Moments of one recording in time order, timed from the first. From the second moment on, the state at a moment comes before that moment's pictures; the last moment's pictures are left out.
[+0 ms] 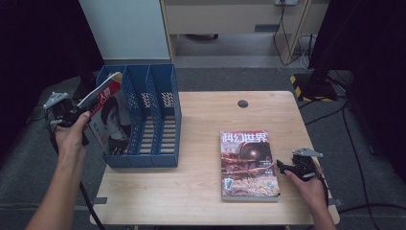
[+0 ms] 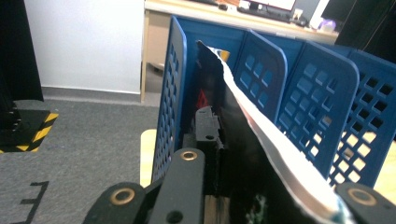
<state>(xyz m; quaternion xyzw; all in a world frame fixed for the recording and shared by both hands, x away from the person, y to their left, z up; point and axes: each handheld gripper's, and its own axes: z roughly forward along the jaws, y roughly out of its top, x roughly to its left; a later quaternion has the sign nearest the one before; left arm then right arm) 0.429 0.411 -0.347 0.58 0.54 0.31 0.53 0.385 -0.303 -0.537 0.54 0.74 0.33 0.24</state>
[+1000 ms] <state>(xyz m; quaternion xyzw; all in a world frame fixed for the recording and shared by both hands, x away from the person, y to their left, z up) 0.432 0.409 -0.334 0.53 0.53 0.33 0.57 0.385 -0.303 -0.537 0.54 0.74 0.33 0.24</state>
